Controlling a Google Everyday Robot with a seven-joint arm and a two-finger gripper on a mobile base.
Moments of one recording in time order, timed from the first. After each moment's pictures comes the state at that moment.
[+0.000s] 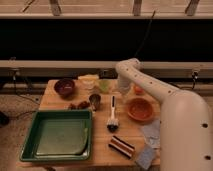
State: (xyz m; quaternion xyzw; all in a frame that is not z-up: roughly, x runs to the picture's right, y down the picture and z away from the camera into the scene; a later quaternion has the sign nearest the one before) arm 0.094 0.068 0.923 -0.28 -0.20 -0.40 0.85
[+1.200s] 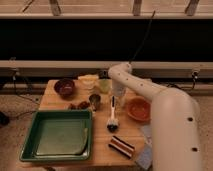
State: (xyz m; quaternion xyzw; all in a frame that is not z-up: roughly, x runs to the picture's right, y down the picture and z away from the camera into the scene) arm 0.077 0.094 0.943 -0.31 -0.19 -0.44 0.83
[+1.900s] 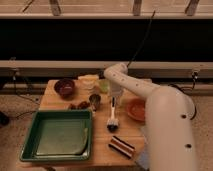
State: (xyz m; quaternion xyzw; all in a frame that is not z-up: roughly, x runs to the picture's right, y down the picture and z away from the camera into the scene) arm 0.073 0.098 0.947 -0.32 -0.17 -0.46 0.81
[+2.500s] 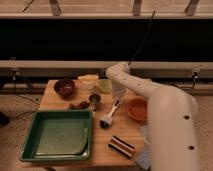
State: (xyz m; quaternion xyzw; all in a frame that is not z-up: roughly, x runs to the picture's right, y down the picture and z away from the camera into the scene) arm 0.093 0.082 0.936 -0.32 -0.14 -0.46 0.82
